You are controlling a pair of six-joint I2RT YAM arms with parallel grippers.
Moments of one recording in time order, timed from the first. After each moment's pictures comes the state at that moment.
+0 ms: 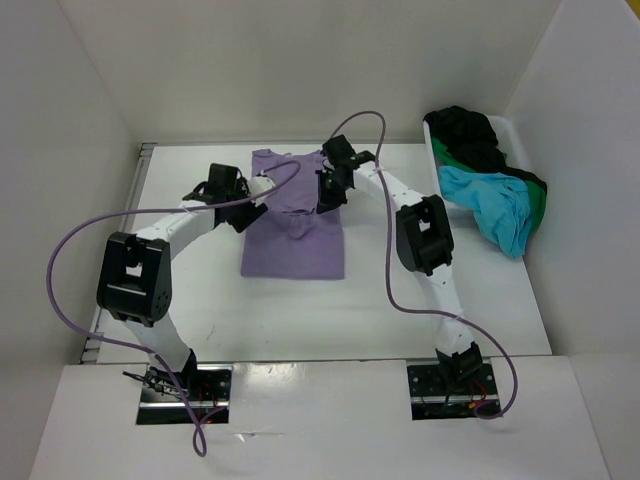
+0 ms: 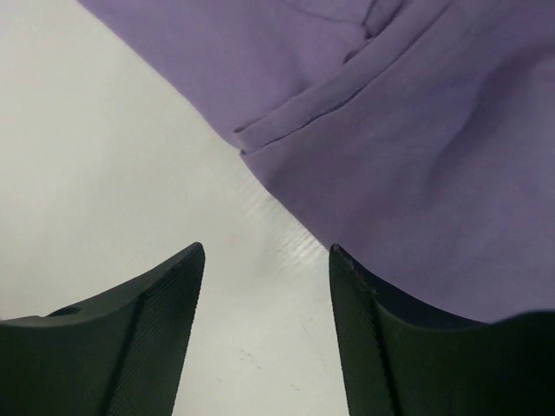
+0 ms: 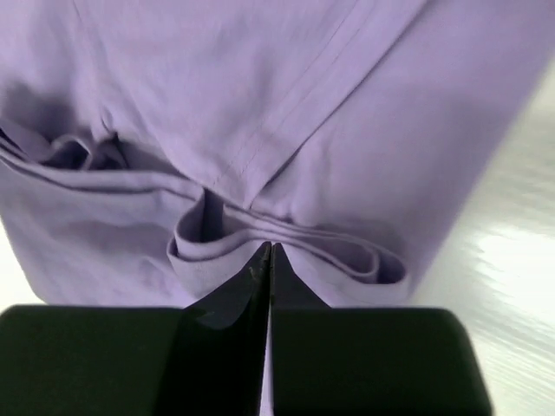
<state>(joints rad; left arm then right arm) -0.20 1.74 1.14 -0.24 0.09 0.72 0.48 2.39 2.08 -0.75 -0.24 0.41</state>
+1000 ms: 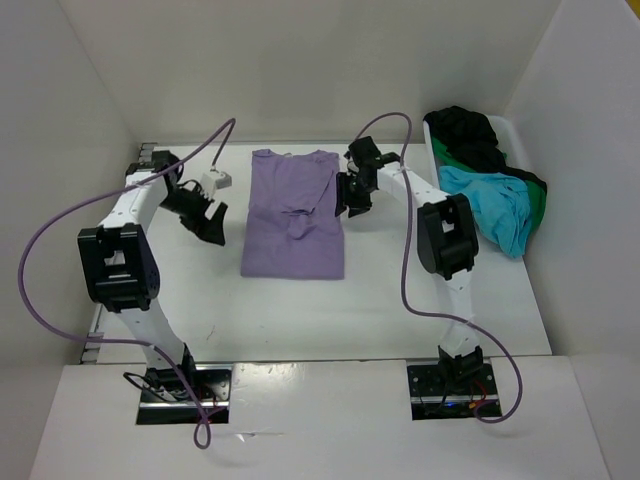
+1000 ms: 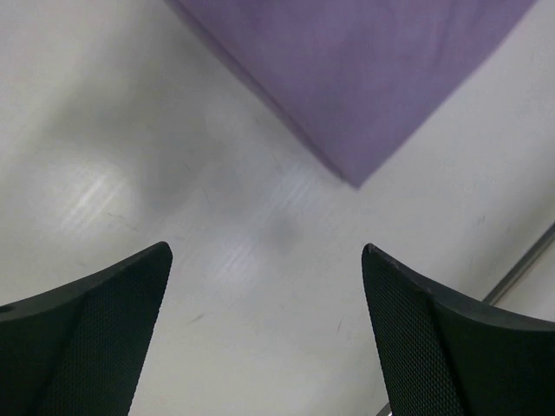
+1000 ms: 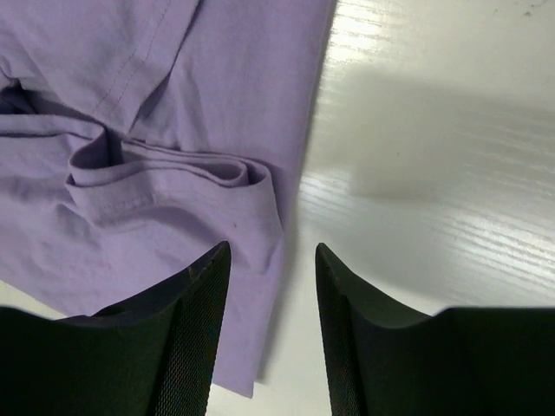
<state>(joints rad) 0.14 1.83 1.48 -1.10 0.60 0.83 0.37 2.23 1.85 -0.73 -0.22 0.33</state>
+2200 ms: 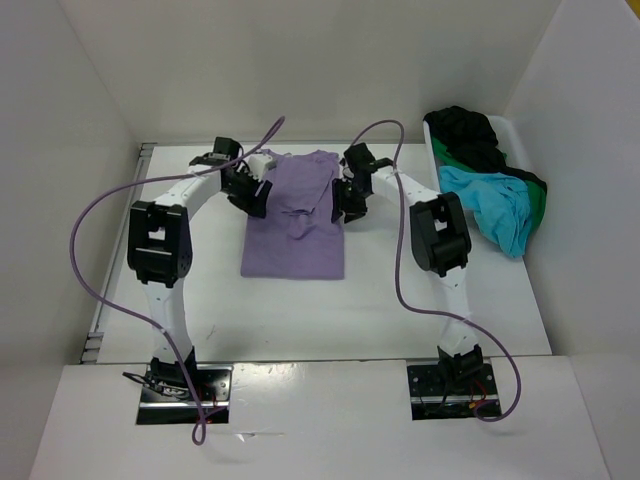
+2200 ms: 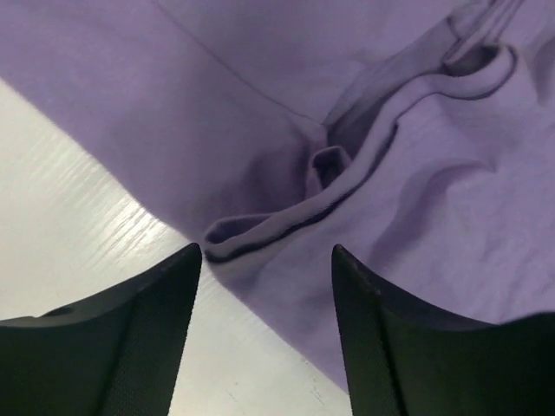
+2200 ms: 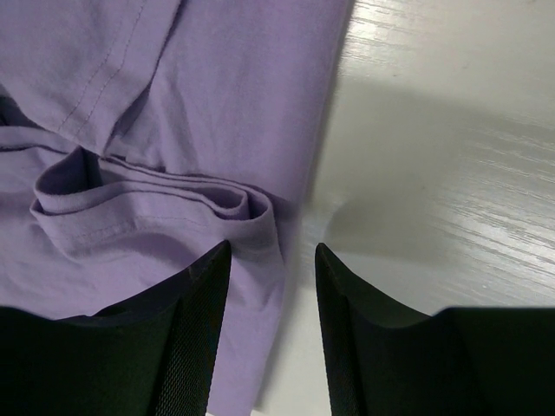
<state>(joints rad) -0.13 2.09 1.68 -0.67 0.41 0.43 0.39 2.28 1.85 -0.69 -0.24 0.33</state>
